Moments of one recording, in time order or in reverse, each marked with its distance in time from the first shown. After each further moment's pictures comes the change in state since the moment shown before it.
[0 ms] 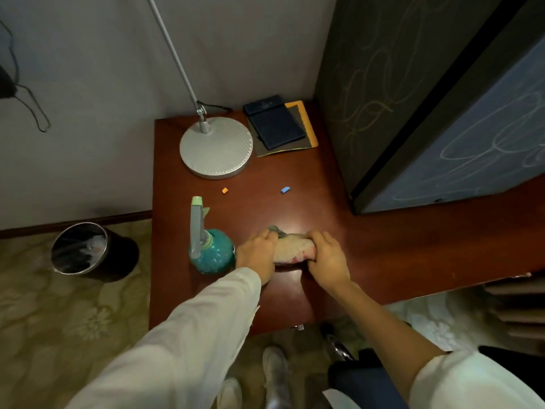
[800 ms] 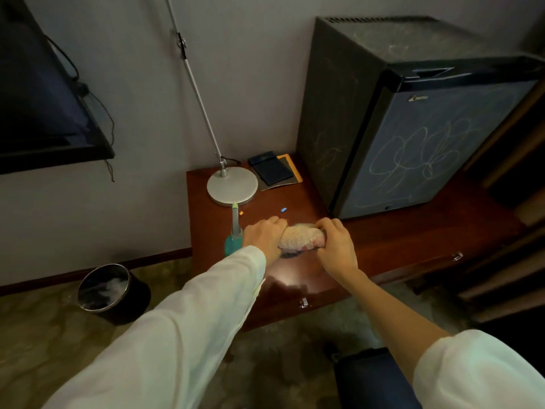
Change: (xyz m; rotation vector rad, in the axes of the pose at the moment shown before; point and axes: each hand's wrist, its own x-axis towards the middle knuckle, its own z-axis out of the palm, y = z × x) left_hand -0.148 0.014 -0.145 0.071 0.249 0.250; right_hand -0.132 -0.113 -0.105 0.012 0.339 -0.051
